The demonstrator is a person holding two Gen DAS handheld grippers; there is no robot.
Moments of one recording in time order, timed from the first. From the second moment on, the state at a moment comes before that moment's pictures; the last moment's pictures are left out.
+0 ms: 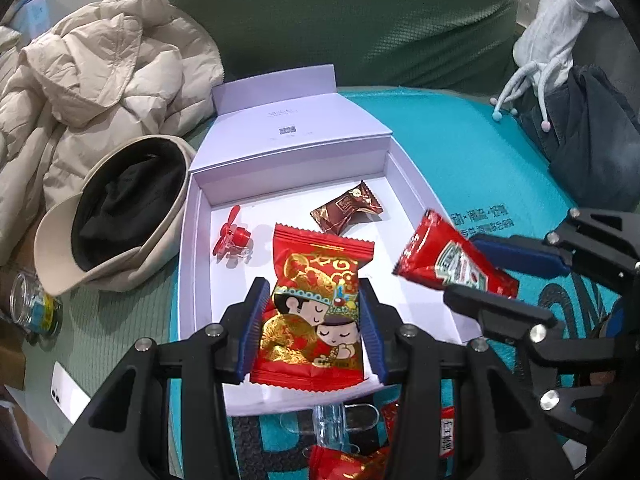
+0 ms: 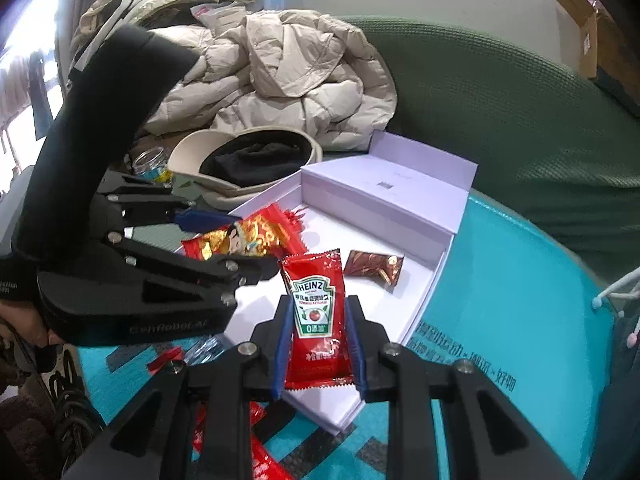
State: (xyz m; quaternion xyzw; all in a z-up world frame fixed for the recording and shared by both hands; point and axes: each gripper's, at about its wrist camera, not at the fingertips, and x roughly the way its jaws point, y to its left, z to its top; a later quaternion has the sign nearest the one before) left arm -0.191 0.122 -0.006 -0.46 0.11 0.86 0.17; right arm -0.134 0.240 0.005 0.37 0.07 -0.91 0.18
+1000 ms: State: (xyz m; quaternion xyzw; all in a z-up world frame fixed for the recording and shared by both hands) left arm -0.242 0.100 -0.063 -0.51 0.09 0.84 0.17; right arm -0.200 0.232 -0.048 0.42 0.02 -0.89 0.17
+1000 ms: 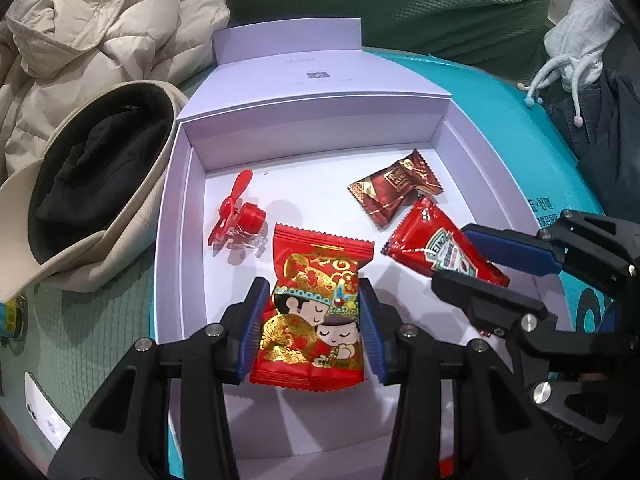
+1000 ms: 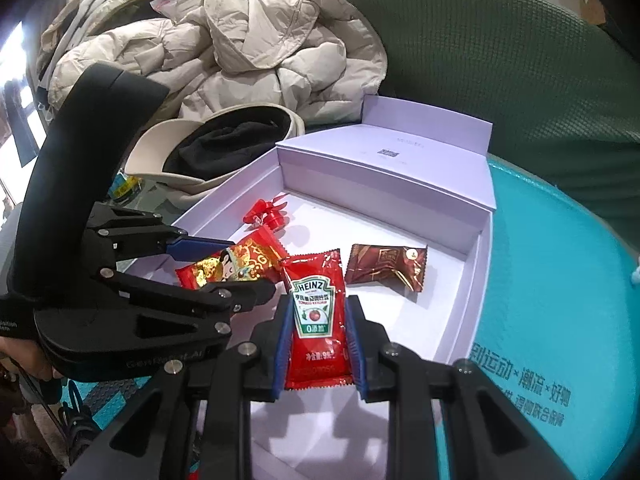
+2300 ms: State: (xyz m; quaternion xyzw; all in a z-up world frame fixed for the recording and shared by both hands) left arm -0.262 0.096 -0.068 -0.52 0.13 0.83 0.16; right arm -0.228 0.219 -0.082 0.52 0.03 -0.85 0.11
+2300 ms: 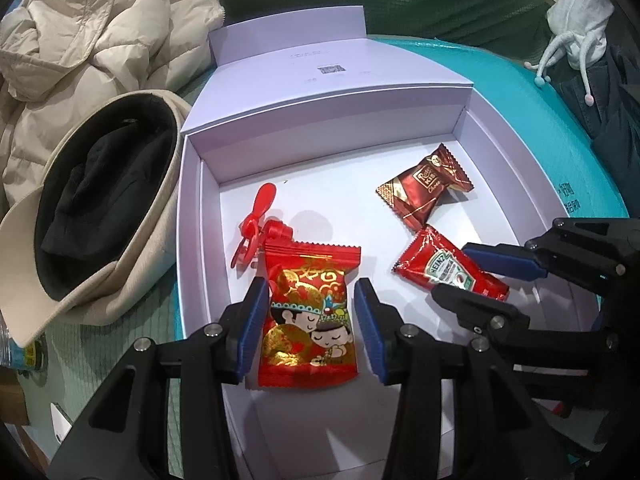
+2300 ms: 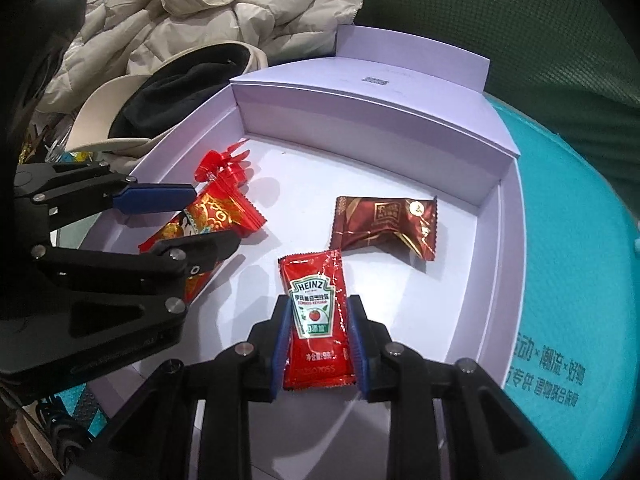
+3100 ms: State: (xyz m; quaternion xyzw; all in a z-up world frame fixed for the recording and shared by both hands) left arm -0.215 0.061 0.025 -0.43 0.09 0.89 0.09; right arm -0.194 0.213 -0.005 0.45 0.02 -0.89 0.06
